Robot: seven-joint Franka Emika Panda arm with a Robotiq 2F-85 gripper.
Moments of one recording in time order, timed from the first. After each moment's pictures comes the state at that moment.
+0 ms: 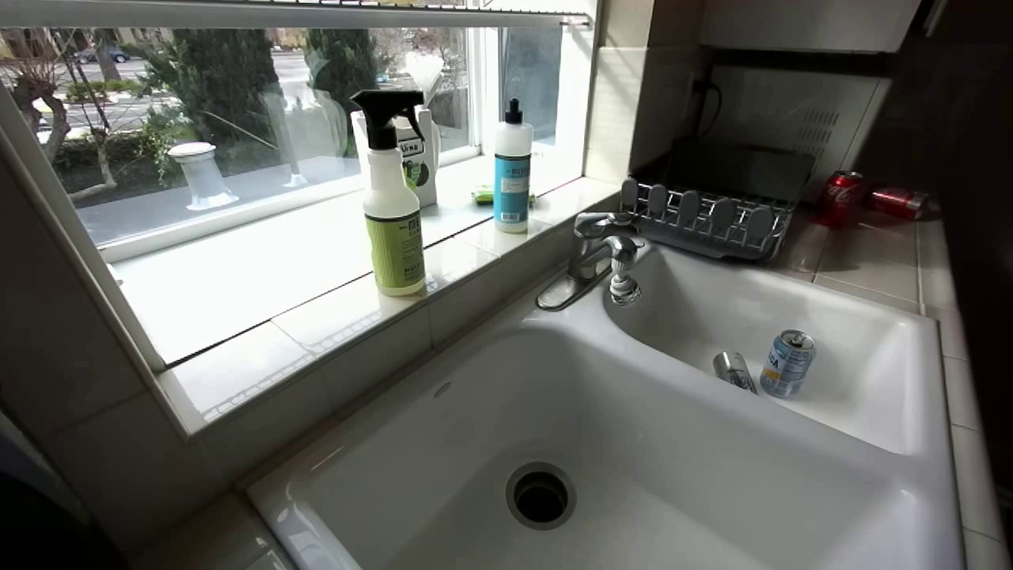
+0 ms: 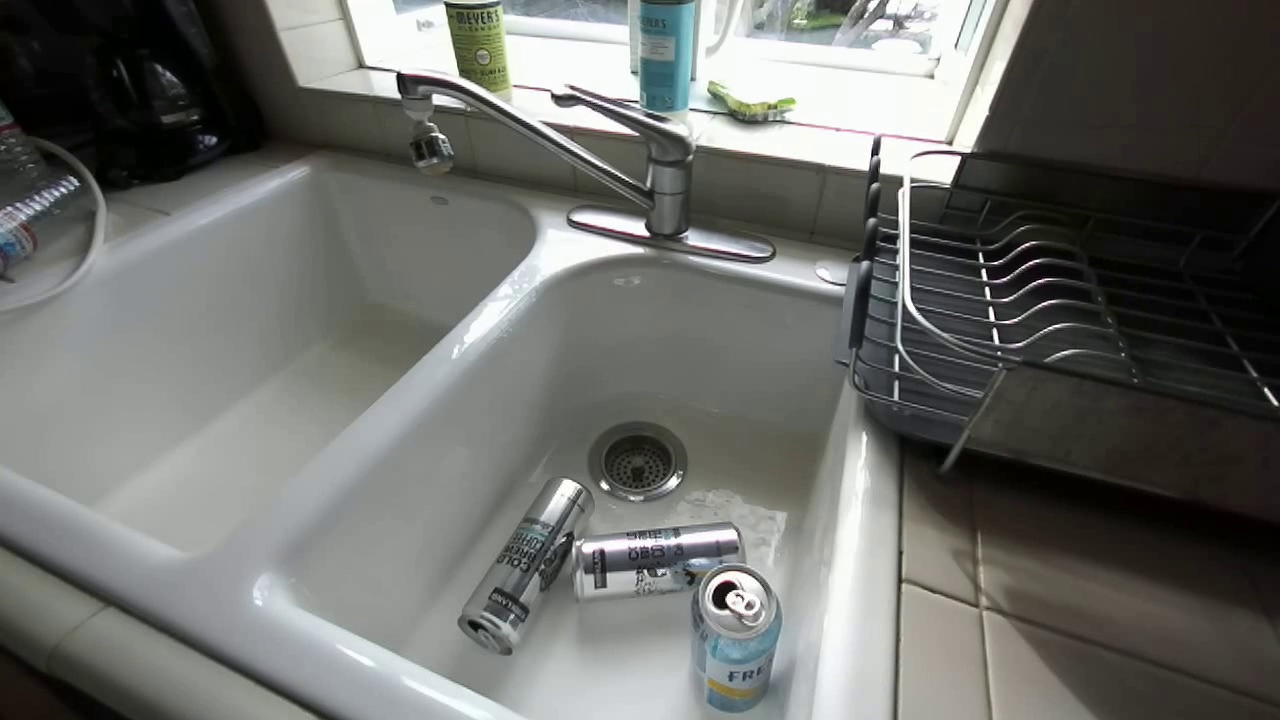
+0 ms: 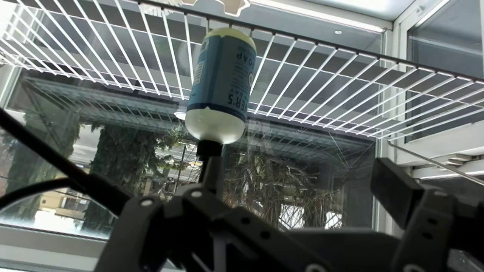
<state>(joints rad) 0.19 0.27 0.11 -0.92 -0.25 2.18 0.02</state>
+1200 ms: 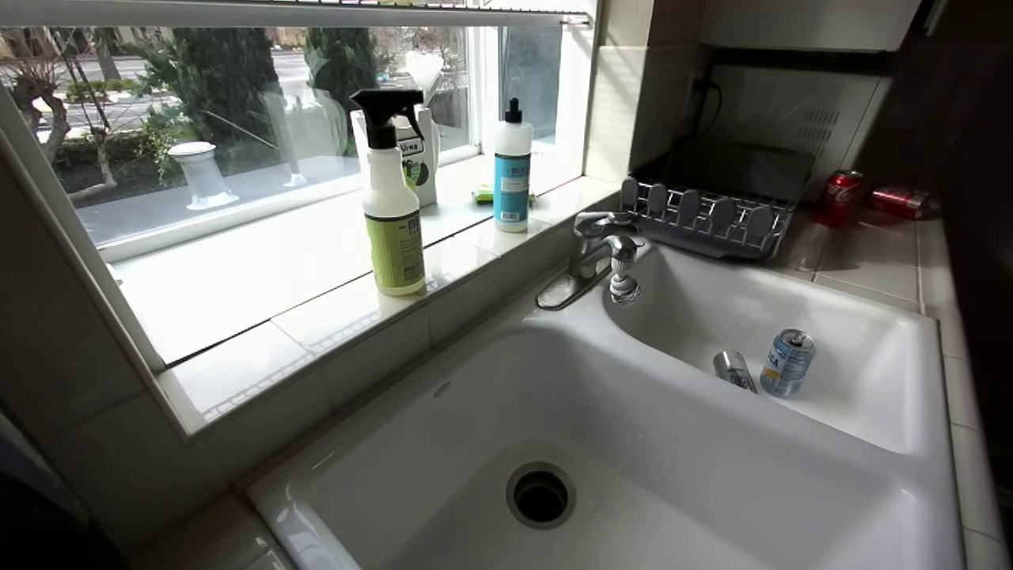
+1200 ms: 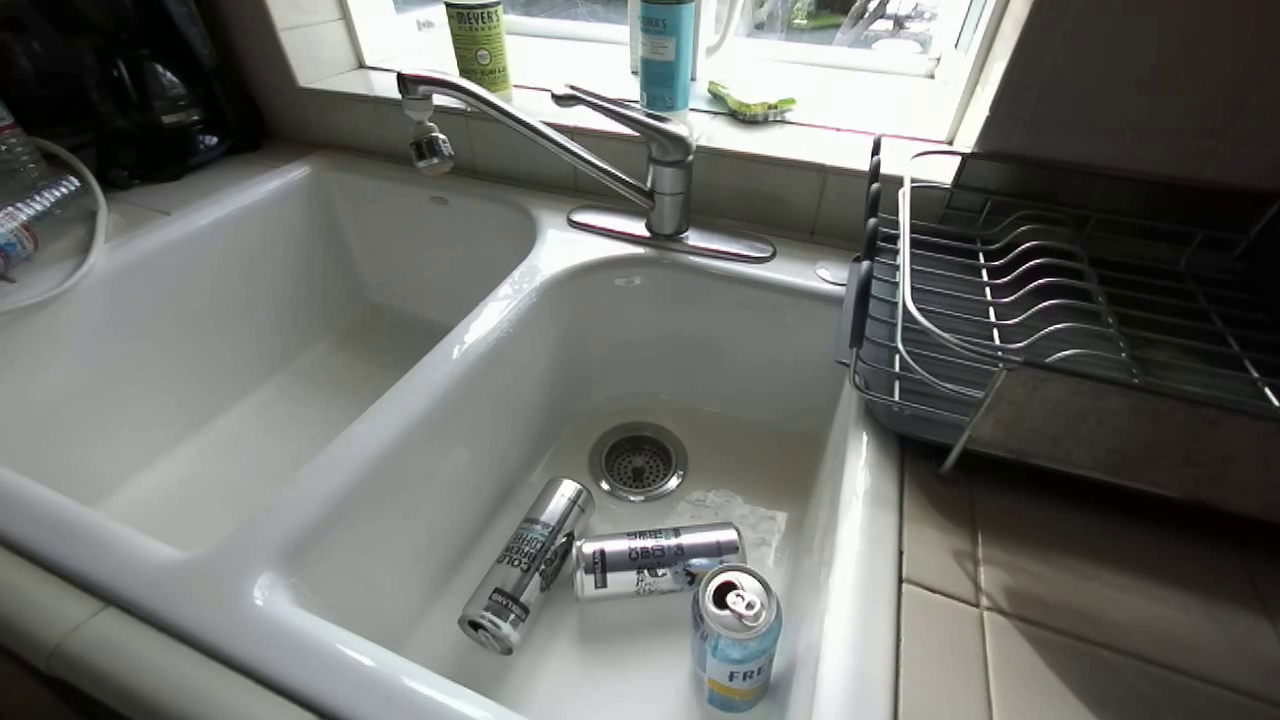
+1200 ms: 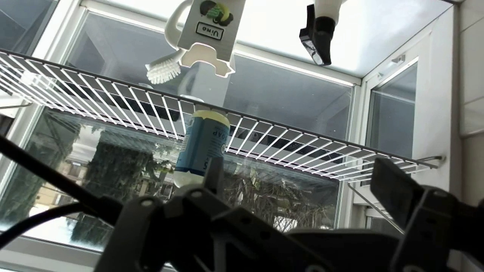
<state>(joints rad) 0.17 -0.28 0.14 -1.73 -0.29 2.39 0.10</state>
